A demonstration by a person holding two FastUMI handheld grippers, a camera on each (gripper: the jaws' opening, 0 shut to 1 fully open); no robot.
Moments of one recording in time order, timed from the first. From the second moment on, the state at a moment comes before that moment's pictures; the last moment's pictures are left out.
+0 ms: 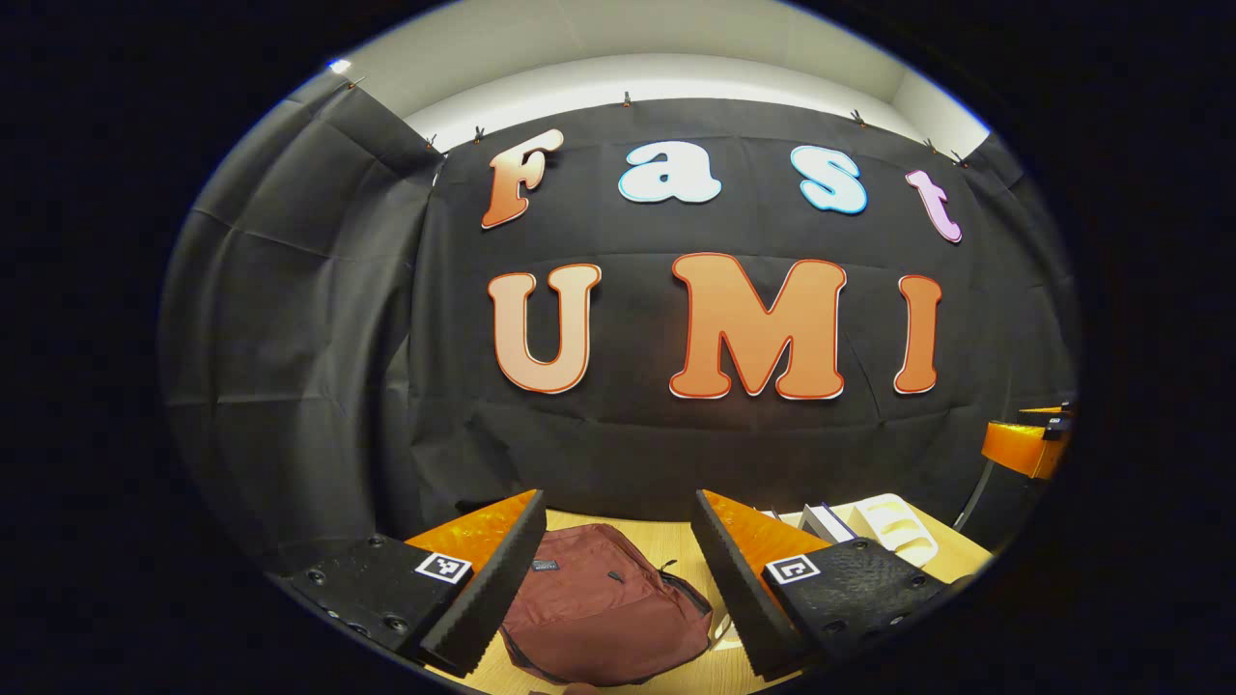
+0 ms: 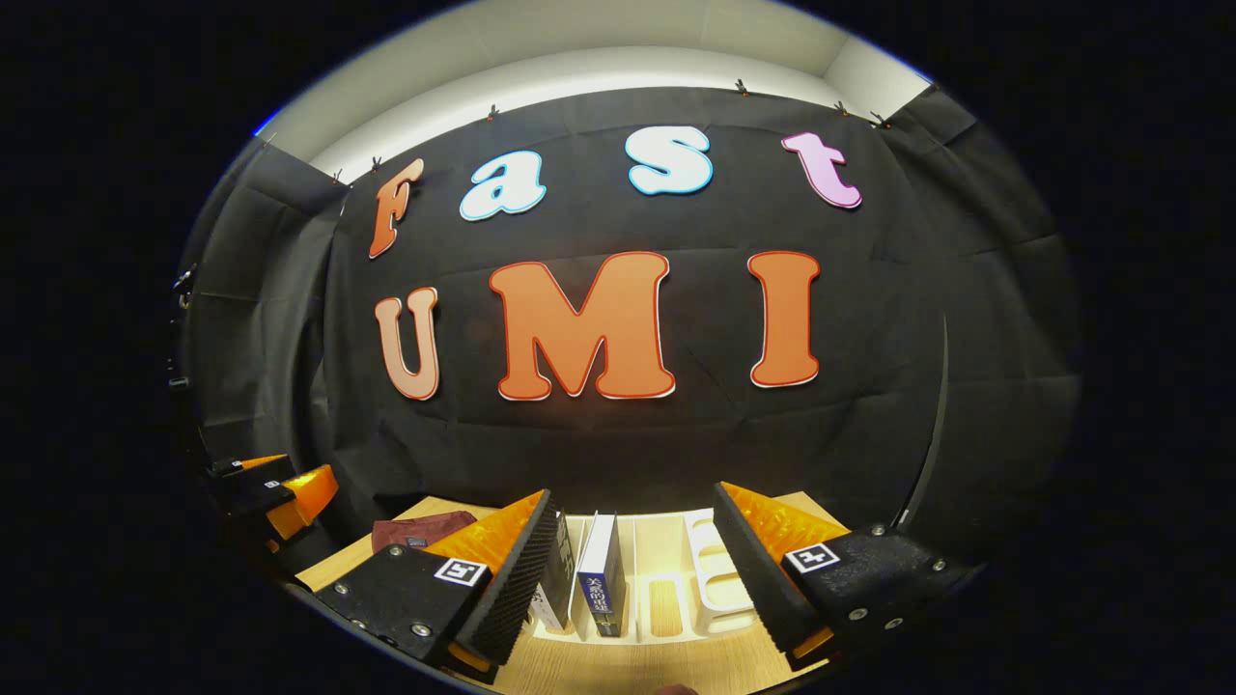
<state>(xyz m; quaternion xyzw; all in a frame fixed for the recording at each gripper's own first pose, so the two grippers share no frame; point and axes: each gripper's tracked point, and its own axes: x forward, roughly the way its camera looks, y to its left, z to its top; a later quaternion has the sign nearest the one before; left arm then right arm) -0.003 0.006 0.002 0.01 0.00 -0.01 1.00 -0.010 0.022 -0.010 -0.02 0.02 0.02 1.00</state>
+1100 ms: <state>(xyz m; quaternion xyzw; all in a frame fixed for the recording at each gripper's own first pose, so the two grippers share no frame) -0.009 0.004 -0.012 0.01 0.02 -0.03 1.00 -0.023 0.007 -0.020 -0.03 0.04 -0.01 1.00</state>
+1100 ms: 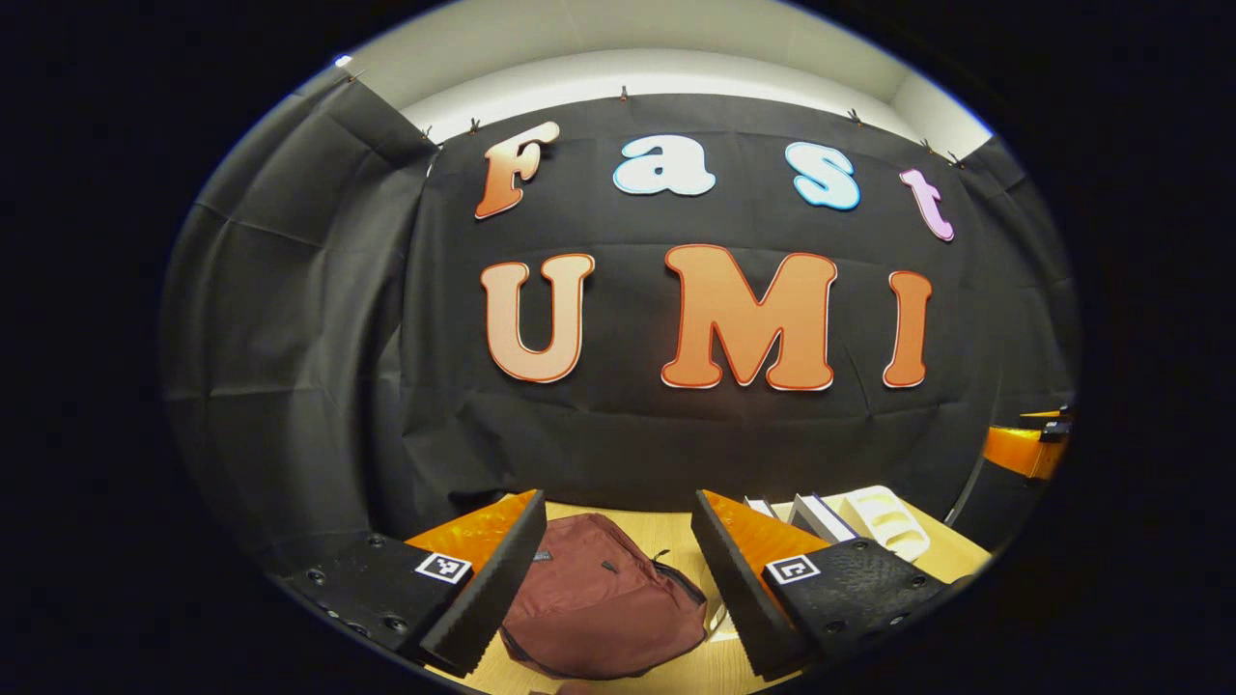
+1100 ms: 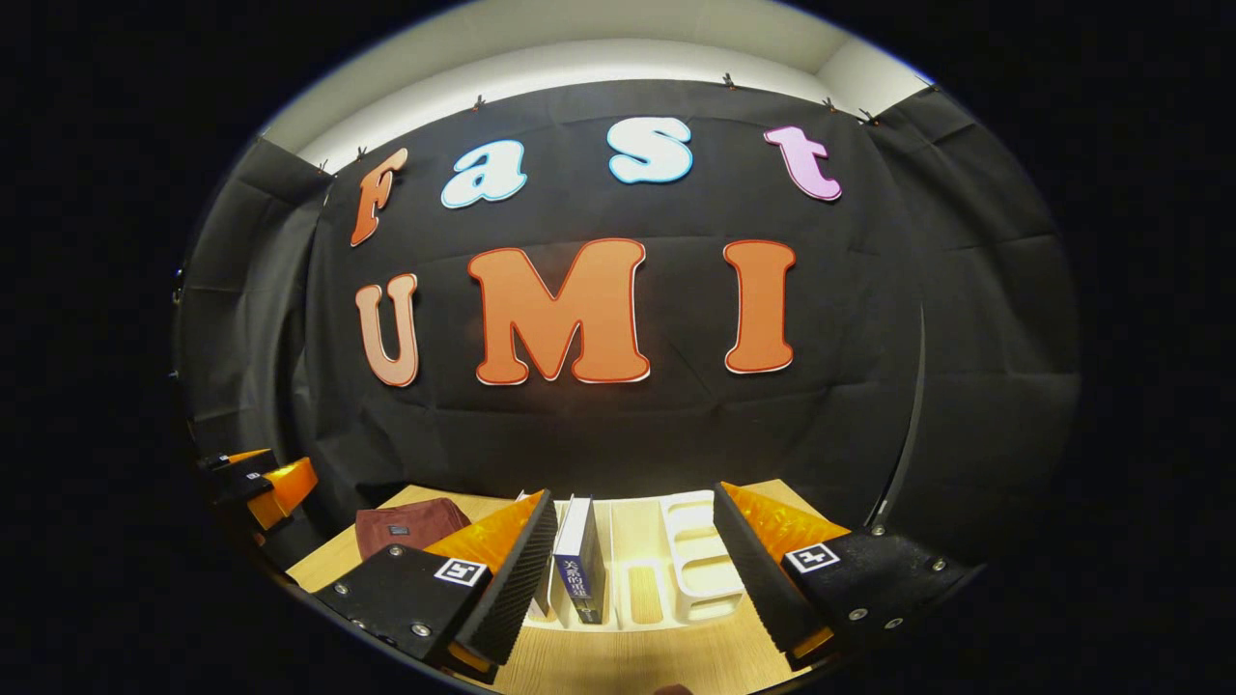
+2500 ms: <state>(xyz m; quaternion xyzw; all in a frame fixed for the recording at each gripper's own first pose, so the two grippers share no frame) -0.015 -0.027 -0.357 0.34 0.28 -0.14 0.89 -0.020 -0.064 -0.087 -0.07 0.15 -0.11 0.98</state>
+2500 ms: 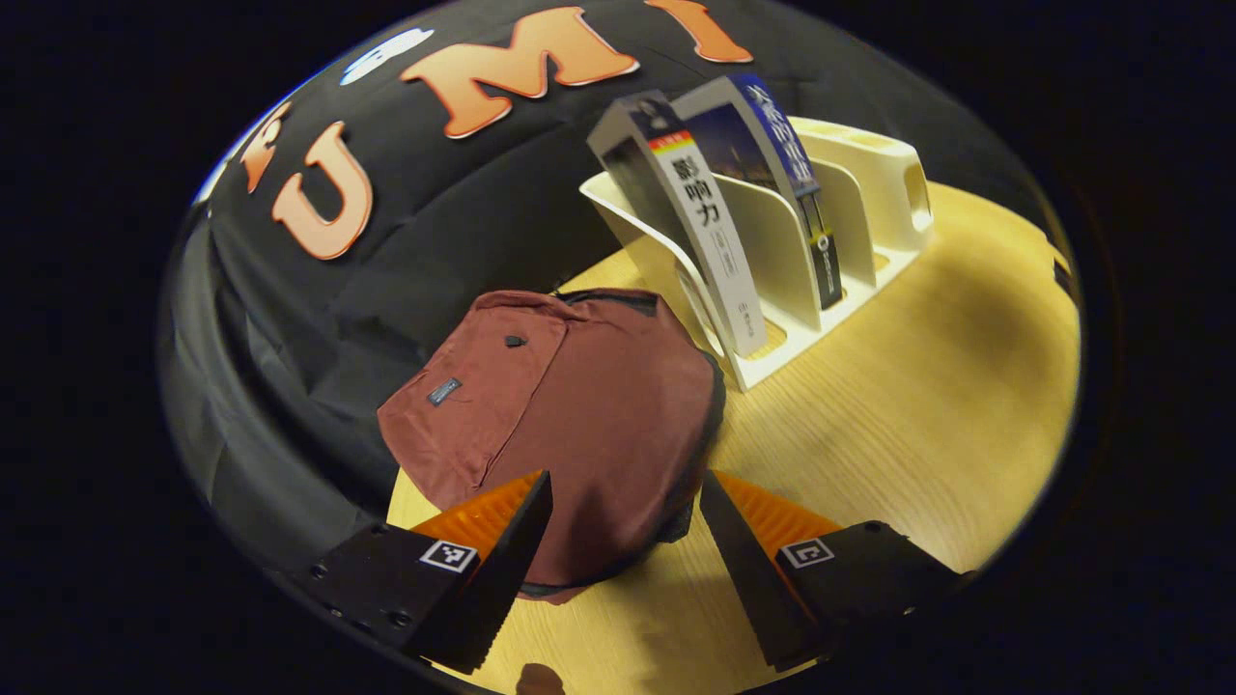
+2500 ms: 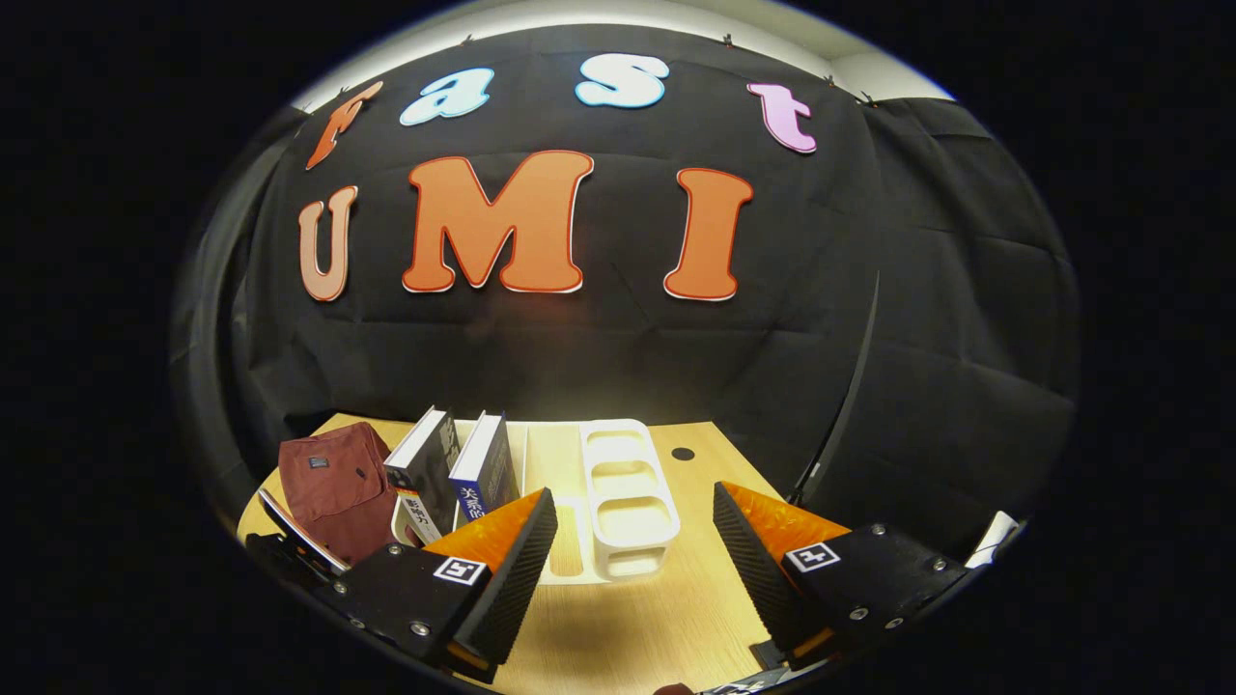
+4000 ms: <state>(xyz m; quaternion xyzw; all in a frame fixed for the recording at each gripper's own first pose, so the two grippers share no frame) 0.013 -0.017 -0.360 0.25 0.42 -0.28 0.82 -0.011 -0.026 -0.078 0.01 0.15 -0.14 0.98</state>
